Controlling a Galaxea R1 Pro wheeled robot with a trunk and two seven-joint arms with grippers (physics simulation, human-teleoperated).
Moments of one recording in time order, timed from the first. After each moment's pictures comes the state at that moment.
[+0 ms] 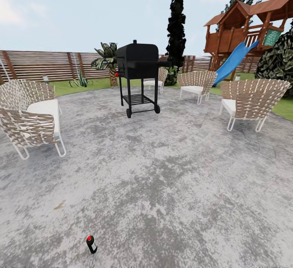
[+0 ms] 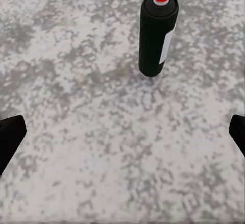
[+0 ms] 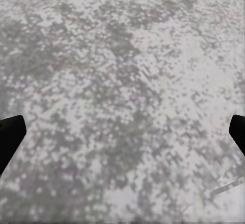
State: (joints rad) left arm -0.19 0.09 0.09 -0.35 0.05 -0.31 0.00; right arm -0.14 -0.10 0.00 -0.44 -0.08 -0.31 -0.01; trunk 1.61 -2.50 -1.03
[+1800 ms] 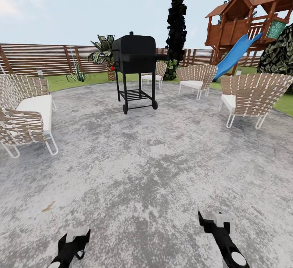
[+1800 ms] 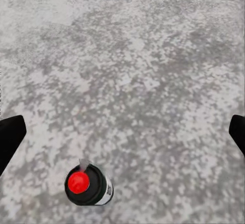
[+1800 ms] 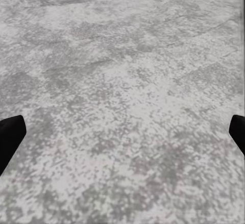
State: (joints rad) left arm -0.37 0.10 0.08 -0.37 0.06 -0.31 0.00; right arm -0.26 -0.11 0.00 -0.75 -0.08 -0.30 -0.01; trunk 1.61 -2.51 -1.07
